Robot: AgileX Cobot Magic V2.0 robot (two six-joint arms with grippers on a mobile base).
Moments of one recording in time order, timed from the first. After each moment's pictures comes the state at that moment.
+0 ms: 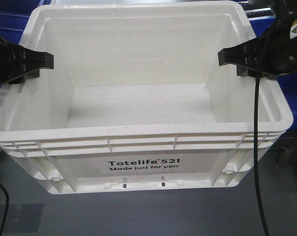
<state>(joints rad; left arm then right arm) -0.39 1.21 -1.19 0.14 0.91 -0.42 0.37 1.34 -1.31 -0.14 1.00 0.33</state>
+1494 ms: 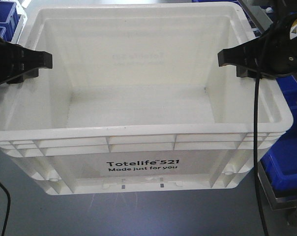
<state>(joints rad) -0.39 1.21 -1.19 0.14 0.91 -0.43 0.37 1.34 -1.31 -0.14 1.01 0.33</state>
